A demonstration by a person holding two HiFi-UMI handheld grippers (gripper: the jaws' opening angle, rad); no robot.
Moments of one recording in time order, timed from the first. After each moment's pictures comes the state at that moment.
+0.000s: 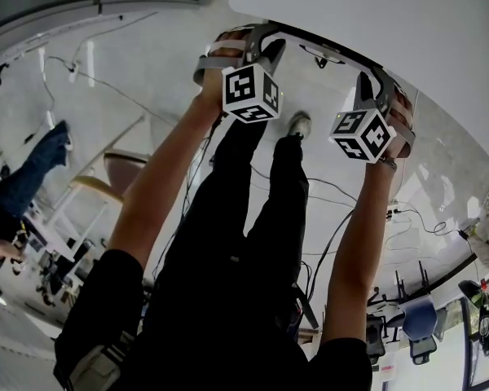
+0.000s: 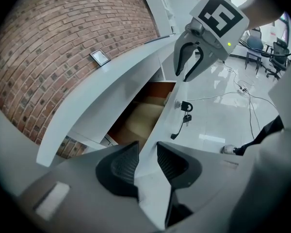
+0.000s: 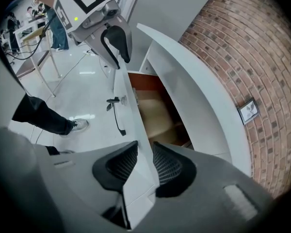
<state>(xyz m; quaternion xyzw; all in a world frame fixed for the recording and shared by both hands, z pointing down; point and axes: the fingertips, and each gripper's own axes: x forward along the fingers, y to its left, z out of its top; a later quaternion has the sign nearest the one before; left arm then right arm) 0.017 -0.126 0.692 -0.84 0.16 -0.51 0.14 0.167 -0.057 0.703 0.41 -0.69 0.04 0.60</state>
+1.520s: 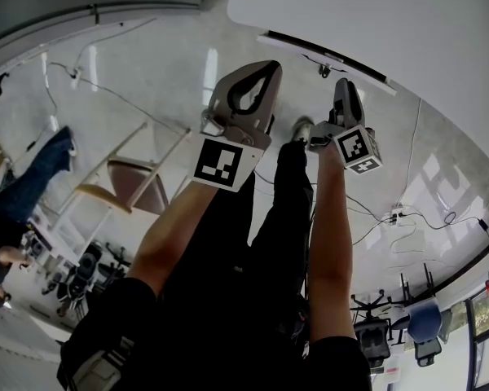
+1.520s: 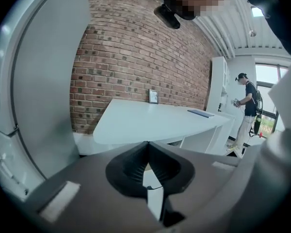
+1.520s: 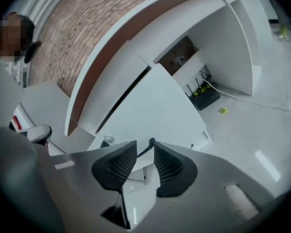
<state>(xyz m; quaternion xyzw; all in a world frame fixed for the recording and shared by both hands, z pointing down) -0.001 -0.112 0.554 -0.91 0.38 -0.13 -0.12 0.136 -0.039 0.750 0.66 -0.56 0.49 -0.14</state>
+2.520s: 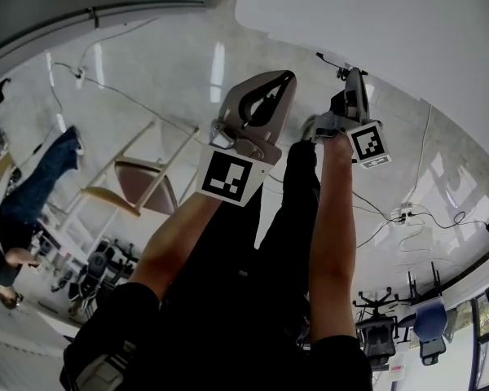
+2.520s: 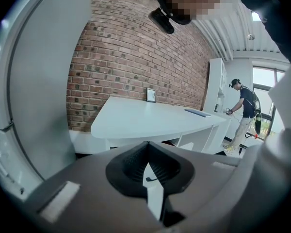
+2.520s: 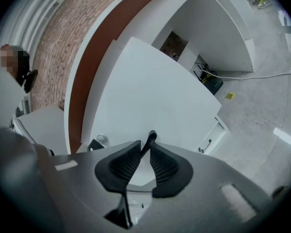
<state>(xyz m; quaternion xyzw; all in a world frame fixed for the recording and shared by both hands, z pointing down) 0.003 -0.107 0.561 -0.91 0.36 -0.14 -0.15 0.130 -0.075 0.743 0.62 -0.53 0.51 -0.27</state>
